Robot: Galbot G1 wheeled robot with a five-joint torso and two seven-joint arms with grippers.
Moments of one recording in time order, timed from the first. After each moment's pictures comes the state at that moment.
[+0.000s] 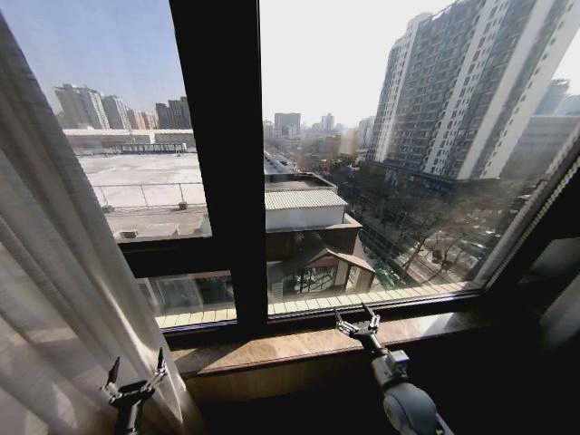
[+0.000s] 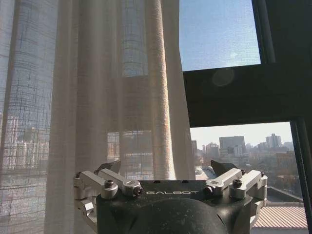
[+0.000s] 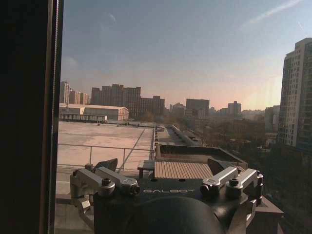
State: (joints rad) left arm 1.73 -1.42 -0.76 -1.83 -0.17 -0.61 -0.13; right arm -1.40 1.14 0.43 1.87 0.33 0.11 0.05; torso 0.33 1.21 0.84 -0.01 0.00
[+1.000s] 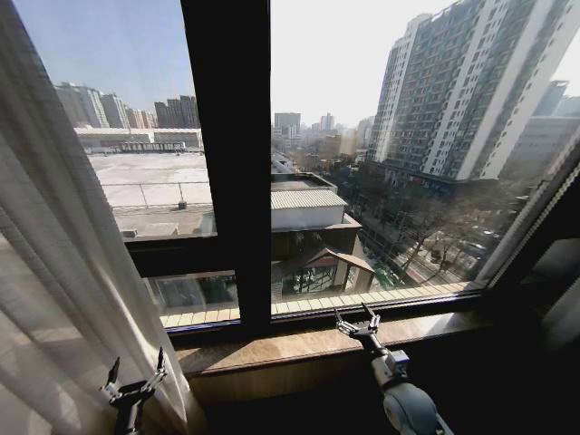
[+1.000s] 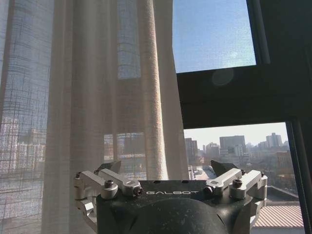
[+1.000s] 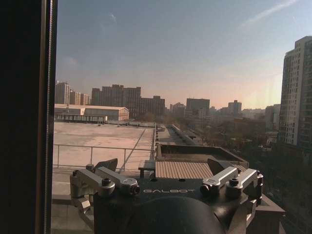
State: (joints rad) left arm 1.73 -1.42 -0.76 -1.83 -0.17 -0.61 -0.13; right arm -1.40 1.14 0.43 1.87 0.33 0.11 0.05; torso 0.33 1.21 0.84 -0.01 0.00
